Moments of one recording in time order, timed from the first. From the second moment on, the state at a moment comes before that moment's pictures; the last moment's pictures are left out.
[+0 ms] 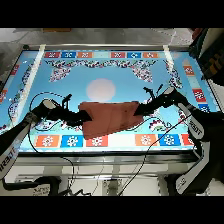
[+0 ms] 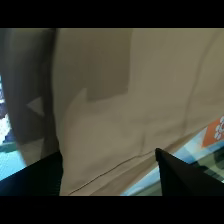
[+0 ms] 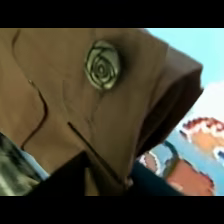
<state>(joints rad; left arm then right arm) -0.08 -1.46 0.92 0.79 -1.02 -1.32 0.01 -1.90 1.39 -0.83 1.33 1.01</state>
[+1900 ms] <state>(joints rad) 0.11 -0.81 1.20 0.79 -0.98 -1.05 -1.29 -1.00 1.75 -1.71 1.80 1.69</state>
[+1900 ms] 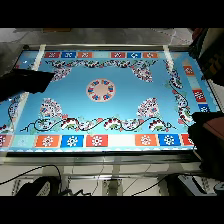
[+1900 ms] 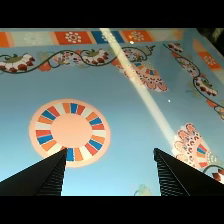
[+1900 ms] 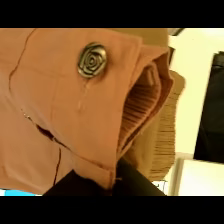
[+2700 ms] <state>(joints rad) 0.11 -0.81 1.20 0.79 -0.97 -1.05 -1.27 -1.07 1.66 -1.34 1.63 1.68</state>
